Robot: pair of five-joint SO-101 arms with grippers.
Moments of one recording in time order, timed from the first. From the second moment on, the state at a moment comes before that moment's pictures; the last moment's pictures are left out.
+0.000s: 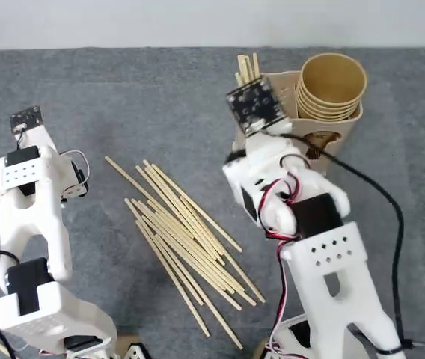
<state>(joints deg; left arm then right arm) -22.7 6.5 18.6 67.6 11.4 -22.6 -37.4 29.2 61.1 9.1</state>
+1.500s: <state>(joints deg) 4.2 4.4 29.0 78.2 34.4 -13.0 -37.5 52.9 37.5 9.1</state>
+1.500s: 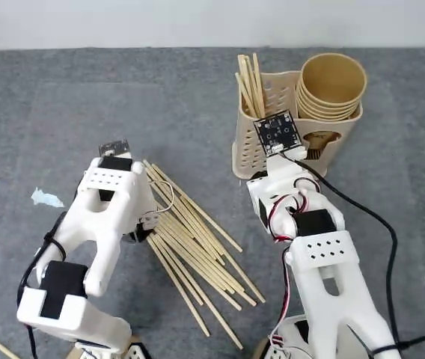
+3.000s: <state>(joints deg) 2.0 2.2 35.4 72.4 37.8 -13.0 -37.5 52.9 37.5 9.1</state>
